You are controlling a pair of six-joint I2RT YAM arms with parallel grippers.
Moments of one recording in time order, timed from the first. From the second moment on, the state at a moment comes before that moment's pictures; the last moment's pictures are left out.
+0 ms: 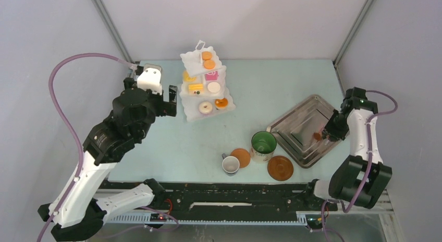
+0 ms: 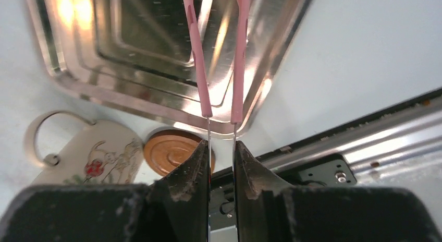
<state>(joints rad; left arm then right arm) -0.71 0.92 1.46 -0.84 -0.60 -0.02 -0.36 1.36 1.12 -1.15 -0.05 0.31</state>
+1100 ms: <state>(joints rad) -0.71 0.87 1.61 -0.89 -0.71 -0.05 0.74 1.92 2.28 -0.83 -0.26 0.41</state>
